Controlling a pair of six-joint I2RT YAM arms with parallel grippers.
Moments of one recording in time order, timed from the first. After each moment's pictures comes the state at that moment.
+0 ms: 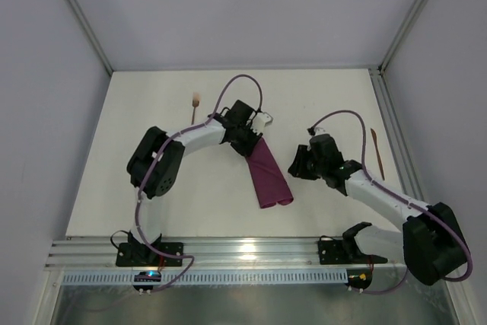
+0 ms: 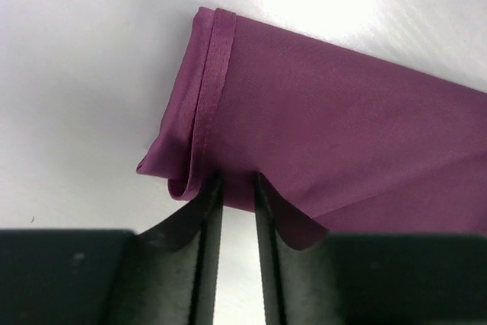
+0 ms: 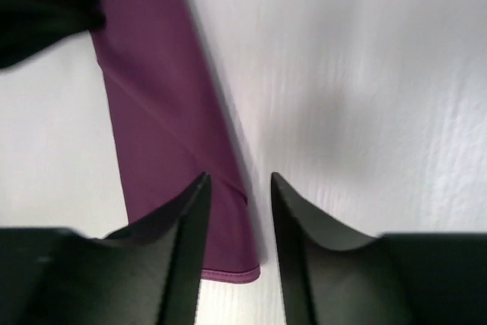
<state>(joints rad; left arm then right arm) -0.66 2.03 1.42 -0.42 0.22 0.16 0.50 1.16 0.53 -0.19 -0.05 0.58</state>
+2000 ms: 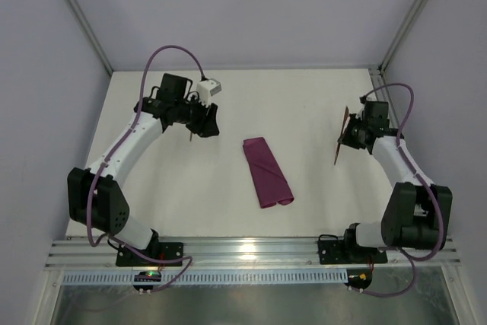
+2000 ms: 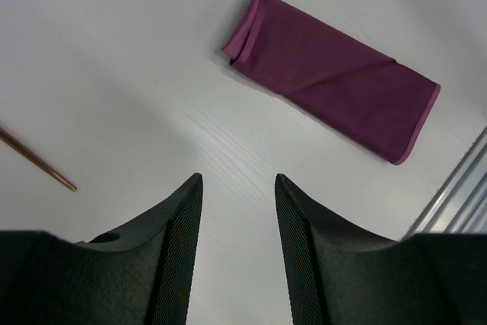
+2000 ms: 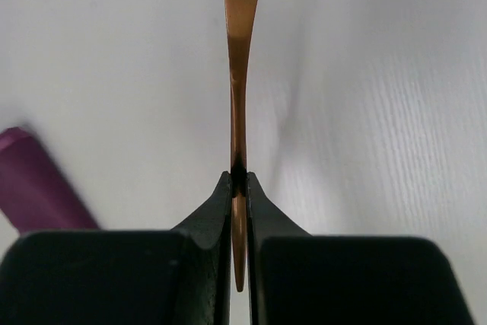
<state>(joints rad) -0.33 1.53 1.35 -0.67 0.51 0.21 -0.16 1.42 0.89 -0.42 -0.13 0.24</state>
